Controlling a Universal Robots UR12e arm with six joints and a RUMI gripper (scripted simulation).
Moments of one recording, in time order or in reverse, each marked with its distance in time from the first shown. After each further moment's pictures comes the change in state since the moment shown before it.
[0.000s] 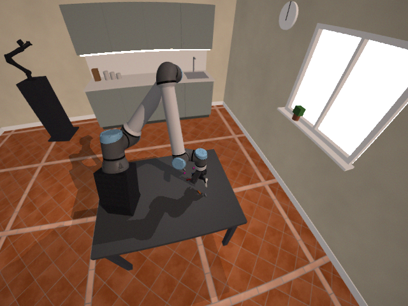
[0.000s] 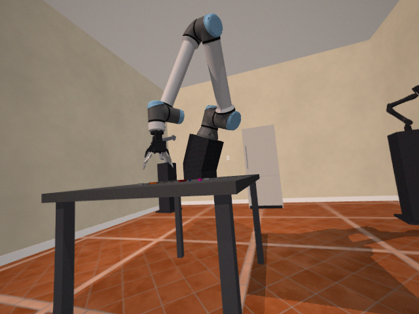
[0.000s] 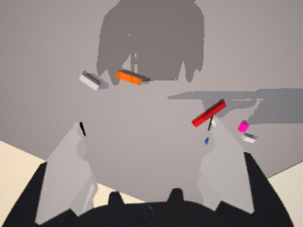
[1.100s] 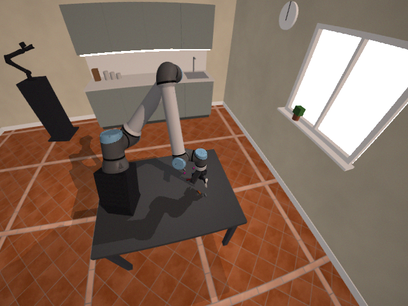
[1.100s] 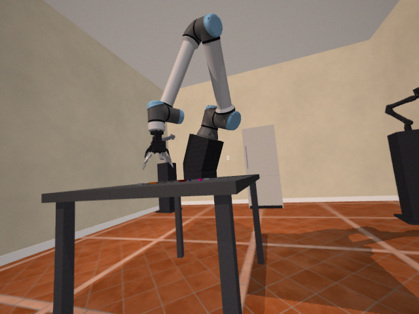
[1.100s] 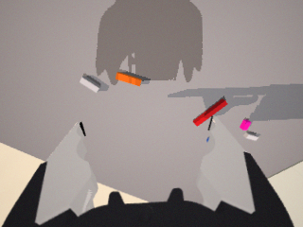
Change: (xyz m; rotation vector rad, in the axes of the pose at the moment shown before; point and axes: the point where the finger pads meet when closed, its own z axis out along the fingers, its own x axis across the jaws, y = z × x) arm 0.000 -0.001 0.000 0.000 0.000 0.032
